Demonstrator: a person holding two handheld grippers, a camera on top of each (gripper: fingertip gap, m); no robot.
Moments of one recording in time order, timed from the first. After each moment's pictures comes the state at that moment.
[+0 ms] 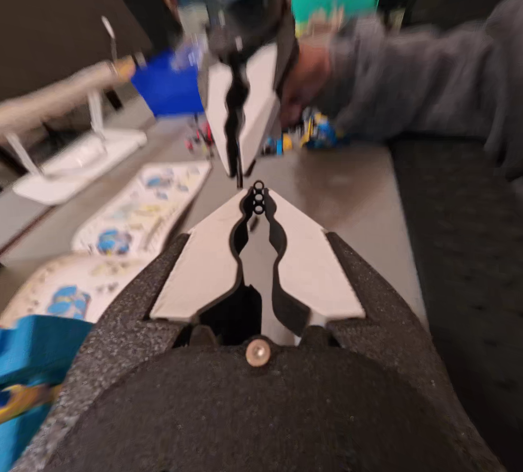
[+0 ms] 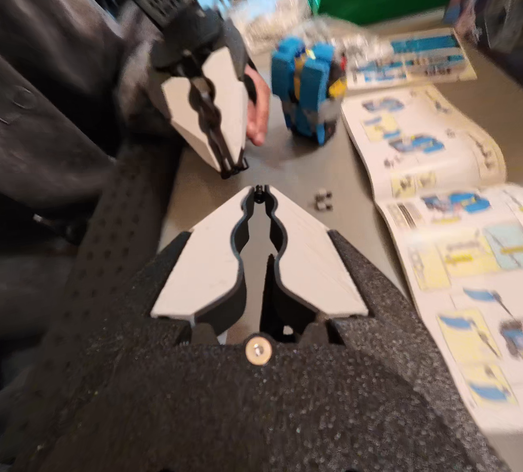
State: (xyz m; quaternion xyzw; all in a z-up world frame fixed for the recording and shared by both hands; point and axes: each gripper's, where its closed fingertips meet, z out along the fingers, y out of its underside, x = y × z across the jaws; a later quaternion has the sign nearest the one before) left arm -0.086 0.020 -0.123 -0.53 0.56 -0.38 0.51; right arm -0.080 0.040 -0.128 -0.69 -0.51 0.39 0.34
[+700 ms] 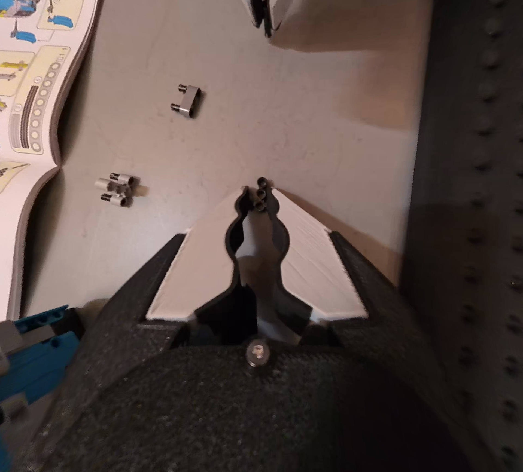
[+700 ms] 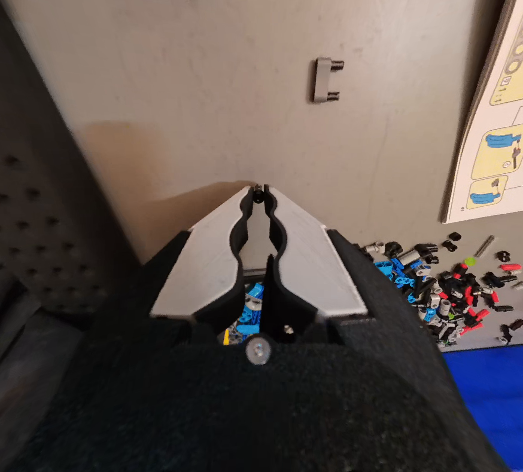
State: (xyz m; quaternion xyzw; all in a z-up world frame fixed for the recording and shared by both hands) left arm -0.104 -0.002 -0.230 -0.66 0.66 -0.23 0.27; right arm 0.007 -0.001 -0.219 -0.80 -0.59 0.02 0.04
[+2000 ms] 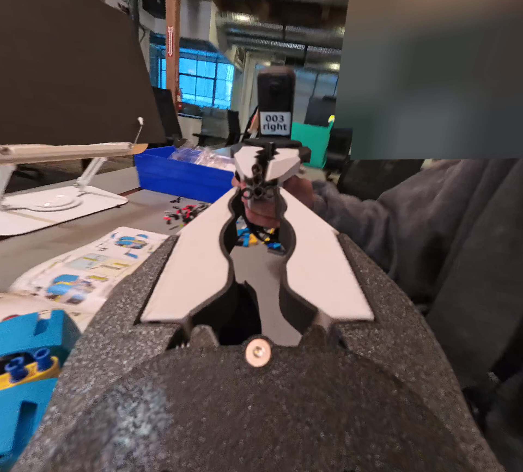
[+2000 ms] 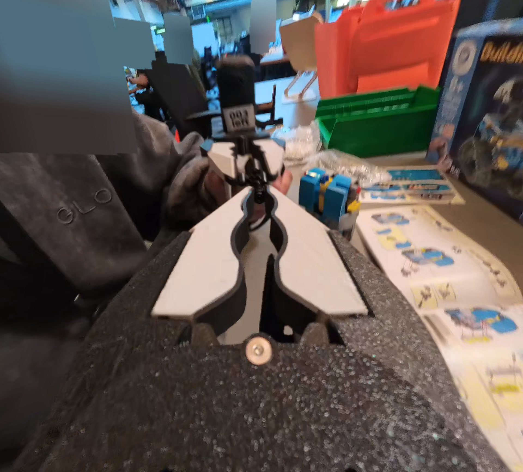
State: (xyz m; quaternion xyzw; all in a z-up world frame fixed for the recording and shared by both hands) left arm -0.118 0.017 -0.044 -0.49 0.40 -0.57 0.52; right arm -0.115 0.023 -0.048 -0.57 -0.45 0.50 0.47
